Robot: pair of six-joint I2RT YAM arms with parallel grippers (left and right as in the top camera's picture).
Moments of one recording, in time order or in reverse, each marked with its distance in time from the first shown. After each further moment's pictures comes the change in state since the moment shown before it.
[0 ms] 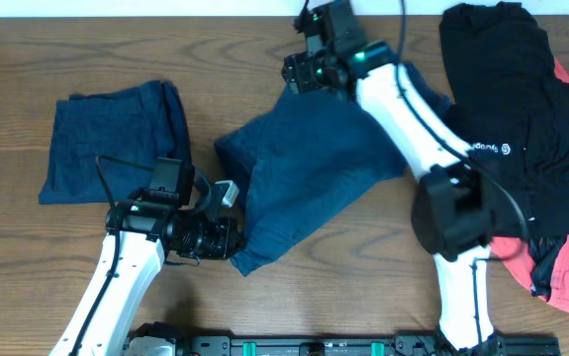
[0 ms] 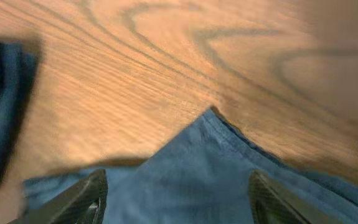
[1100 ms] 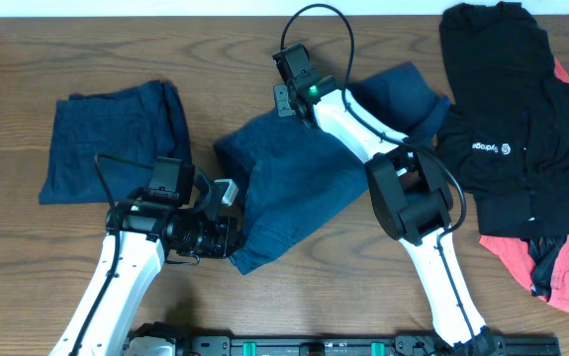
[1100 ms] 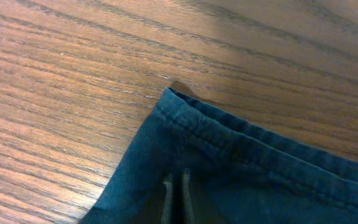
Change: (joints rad) left arm 0.000 0.000 0.000 0.010 -0.019 0.003; right arm 0.092 0.227 0.009 0.143 0.298 0.144
